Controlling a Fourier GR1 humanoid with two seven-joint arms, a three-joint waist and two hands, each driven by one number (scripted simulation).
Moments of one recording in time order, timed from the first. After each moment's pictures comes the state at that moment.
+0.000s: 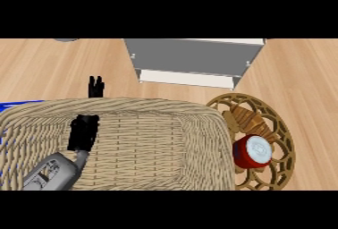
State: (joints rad) left arm -0.33 0.51 -0.60 -1.41 0.41 0.56 -0.07; right arm 0.54 -0.72 0.14 -2.35 0.35 -0.47 0.90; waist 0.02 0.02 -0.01
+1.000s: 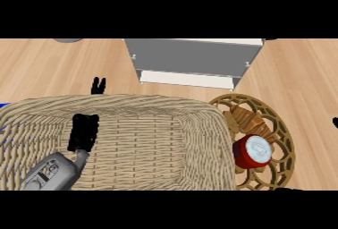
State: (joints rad) left arm -0.34 0.52 -0.63 -1.42 0.44 0.59 -0.01; right arm 0.12 -0.72 0.29 -2.32 0.49 -0.23 1.25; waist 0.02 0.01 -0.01
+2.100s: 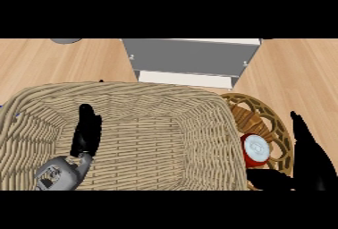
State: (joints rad) left arm -0.34 0.51 -0.64 -1.53 0.38 0.71 0.26; right arm 0.01 -0.36 0.37 -2.11 0.77 -0.10 1.23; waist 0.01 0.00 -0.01
